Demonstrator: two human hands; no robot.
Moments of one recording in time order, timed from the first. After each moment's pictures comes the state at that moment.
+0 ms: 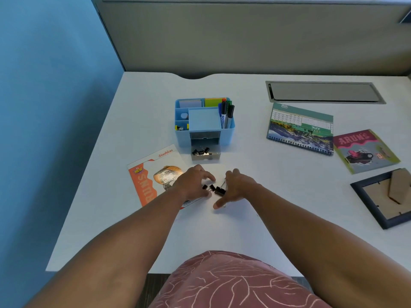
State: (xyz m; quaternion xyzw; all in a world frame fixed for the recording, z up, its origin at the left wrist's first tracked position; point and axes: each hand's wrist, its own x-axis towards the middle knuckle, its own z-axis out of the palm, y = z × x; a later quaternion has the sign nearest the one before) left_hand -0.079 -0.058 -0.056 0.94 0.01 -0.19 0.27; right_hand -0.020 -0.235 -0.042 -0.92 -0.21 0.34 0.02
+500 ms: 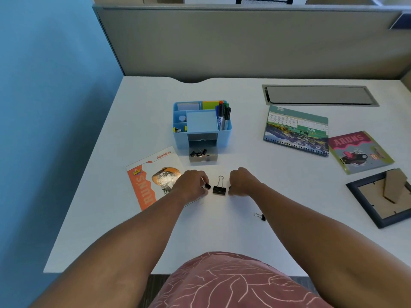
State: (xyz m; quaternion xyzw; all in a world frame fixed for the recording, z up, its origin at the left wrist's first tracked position) left_hand -0.083 -0.069 -0.056 0.94 0.07 -0.16 0.28; right_hand -0.008 -0.252 -0.044 -0.93 -0.22 0.29 0.04
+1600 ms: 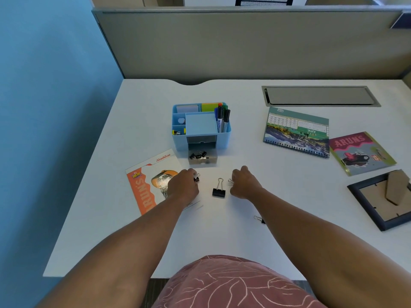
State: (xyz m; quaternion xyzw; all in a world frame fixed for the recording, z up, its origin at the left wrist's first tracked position) left_hand -0.086 -0.068 -0.058 0.96 0.19 -0.09 0.20; right_hand -0.007 -0.258 -0.057 -0.95 -0.15 0.26 0.11
